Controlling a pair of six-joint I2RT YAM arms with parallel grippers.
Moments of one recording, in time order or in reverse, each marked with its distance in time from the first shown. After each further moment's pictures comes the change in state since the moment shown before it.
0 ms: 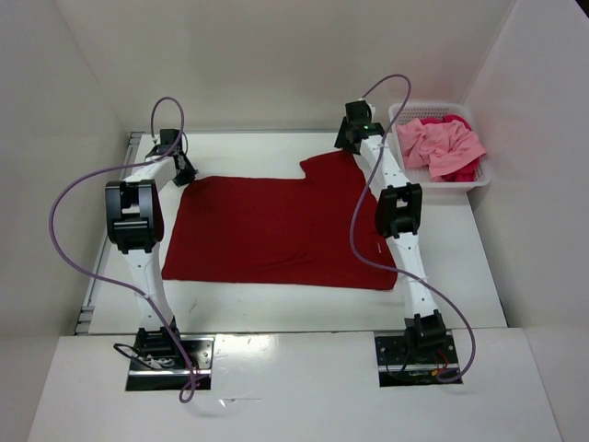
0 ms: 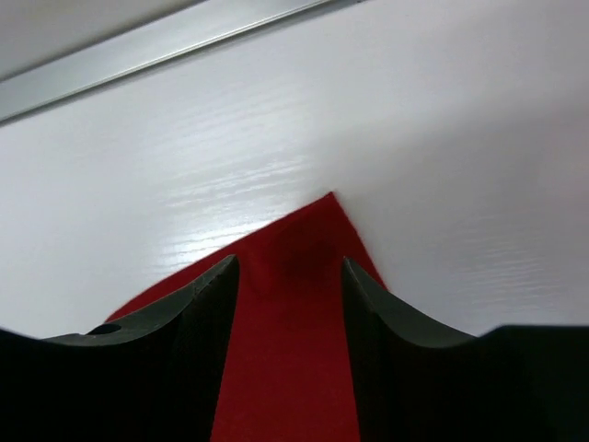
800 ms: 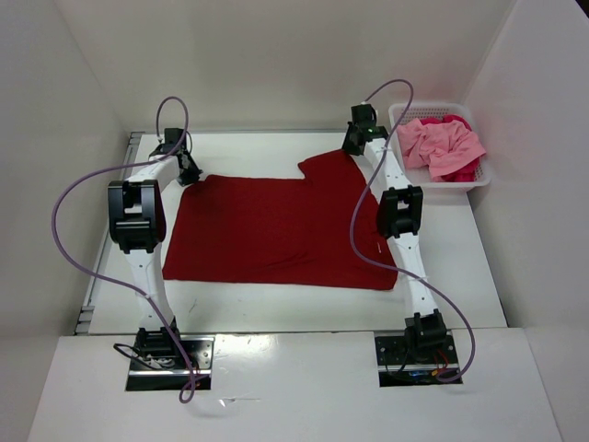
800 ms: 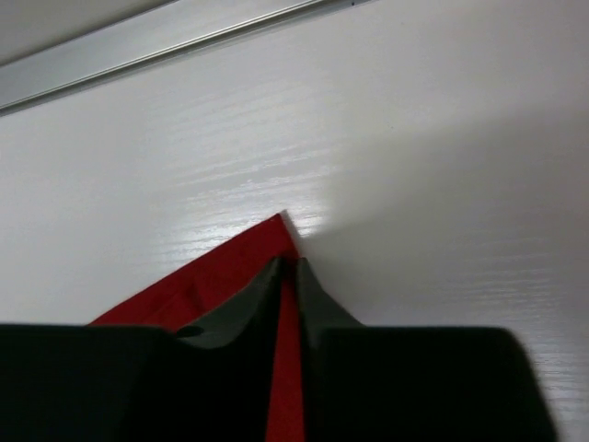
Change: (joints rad) left arm -0.019 0.000 0.012 -0.022 0.018 0.000; right arm -0.038 0.079 0.074 0.000 -0.061 -0.040
